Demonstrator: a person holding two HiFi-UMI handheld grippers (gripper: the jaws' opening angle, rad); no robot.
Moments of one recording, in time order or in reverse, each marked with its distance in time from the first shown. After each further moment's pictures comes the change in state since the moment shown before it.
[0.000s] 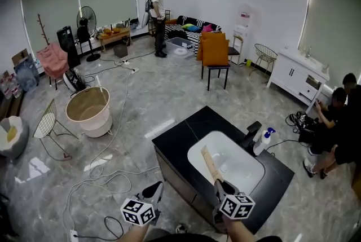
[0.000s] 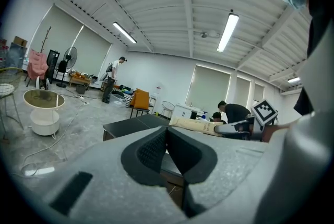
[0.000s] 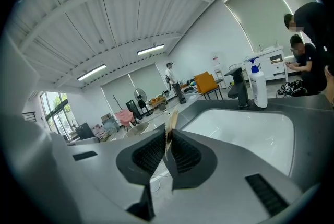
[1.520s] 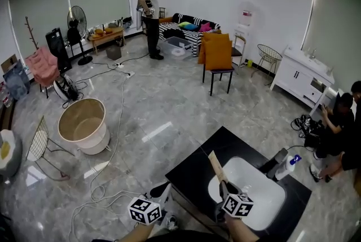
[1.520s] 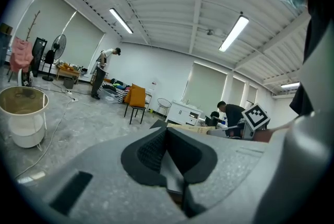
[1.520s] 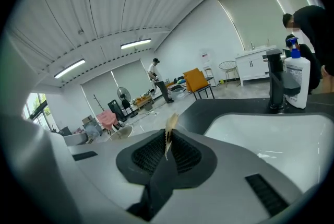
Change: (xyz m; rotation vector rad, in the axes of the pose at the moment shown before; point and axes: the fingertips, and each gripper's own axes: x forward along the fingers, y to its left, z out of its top) left arm 0.149 0.182 0.067 -0.016 0.063 -0.125; right arm 0.231 -0.004 0.039 0.045 0.018 -0.171
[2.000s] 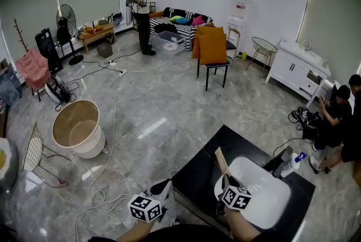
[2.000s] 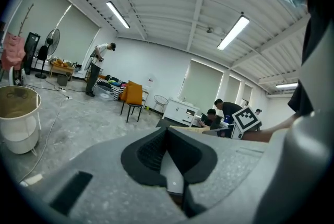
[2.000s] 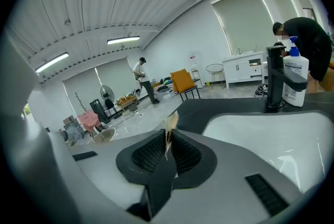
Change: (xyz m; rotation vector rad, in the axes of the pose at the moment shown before) left arm 0.028 0.054 0.012 0.004 0.042 -0.061; right arm 0.063 -0.016 0.002 0.012 -0.013 -0.185
